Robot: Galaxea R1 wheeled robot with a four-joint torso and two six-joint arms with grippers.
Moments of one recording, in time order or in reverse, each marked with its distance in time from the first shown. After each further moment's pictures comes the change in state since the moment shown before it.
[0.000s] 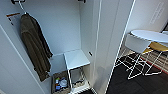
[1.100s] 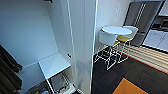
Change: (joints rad) left arm 0.000 -0.006 0.000 -0.001 -0.001 0.000; right arm -0.002 0.000 -0.001 0.000 0.002 0.000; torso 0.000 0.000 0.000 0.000
